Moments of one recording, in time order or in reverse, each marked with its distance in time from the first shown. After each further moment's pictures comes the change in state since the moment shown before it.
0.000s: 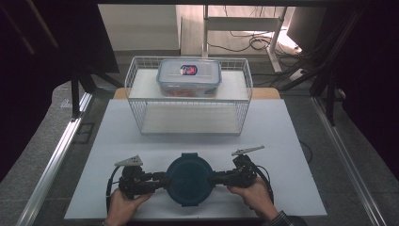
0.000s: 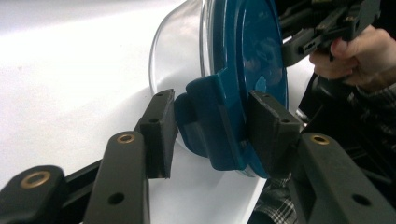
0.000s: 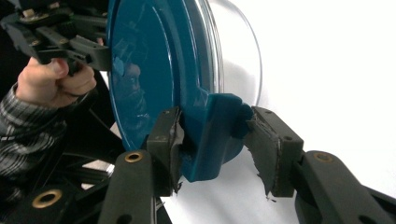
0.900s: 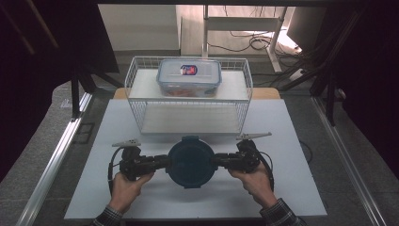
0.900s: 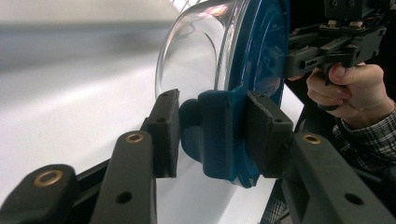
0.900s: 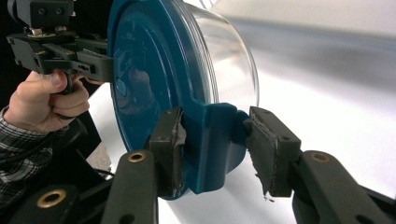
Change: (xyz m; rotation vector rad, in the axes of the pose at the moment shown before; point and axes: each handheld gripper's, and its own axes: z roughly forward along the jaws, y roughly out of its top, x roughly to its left) left arm 0.009 0.050 -0.005 -0.082 -0.023 -0.054; right arm 0.012 0.040 -0.022 -0.143 -0.076 -0.071
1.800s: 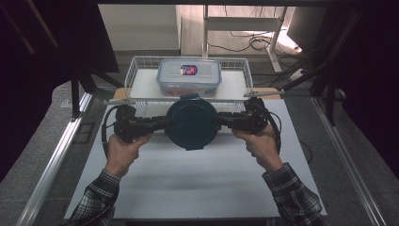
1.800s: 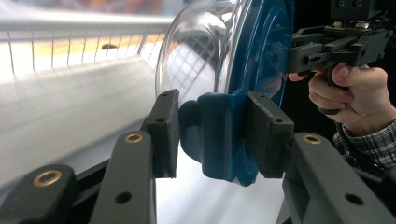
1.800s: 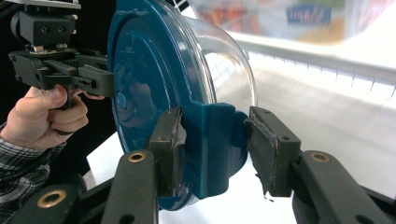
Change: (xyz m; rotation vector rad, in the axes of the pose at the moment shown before) left arm -0.027 0.108 -0.026 -0.092 0.023 0.100; right arm 0.026 0.109 -0.043 -0.144 -0.040 -0.119
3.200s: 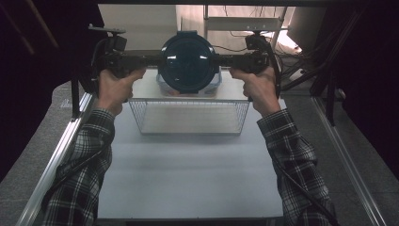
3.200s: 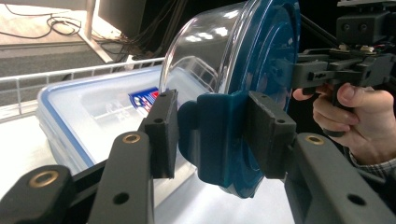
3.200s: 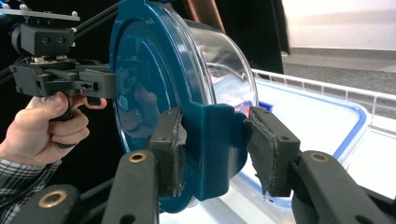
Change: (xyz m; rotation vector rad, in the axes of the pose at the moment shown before) left arm 0.012 0.151 -0.016 -0.063 0.034 0.038; right arm -0.003 0.138 -0.005 -0.112 -0.016 -0.003
